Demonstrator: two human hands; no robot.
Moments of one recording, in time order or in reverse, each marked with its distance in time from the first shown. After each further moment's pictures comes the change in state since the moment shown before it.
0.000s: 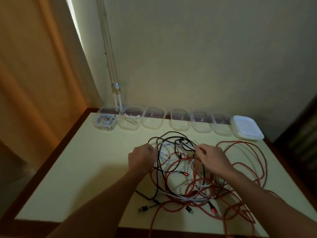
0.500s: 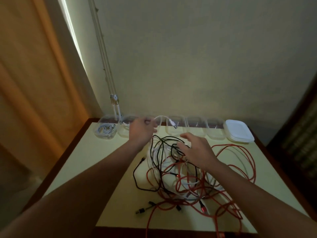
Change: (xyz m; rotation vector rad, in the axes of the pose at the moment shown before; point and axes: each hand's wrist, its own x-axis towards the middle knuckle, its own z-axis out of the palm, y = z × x) left_hand 0.014 0.095 -0.091 -0.529 0.102 0.049; right_hand -0.014 -0.062 -0.041 0.146 0.058 -0.119
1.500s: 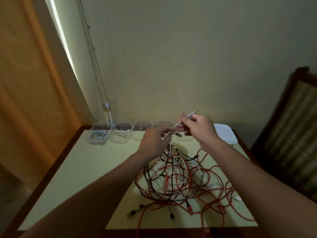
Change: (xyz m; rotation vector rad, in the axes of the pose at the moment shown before) left_hand -0.046 0.035 0.030 0.243 -0.228 0.552; right_hand 0.005 -0.048 -0.083 0.647 0.178 0.164
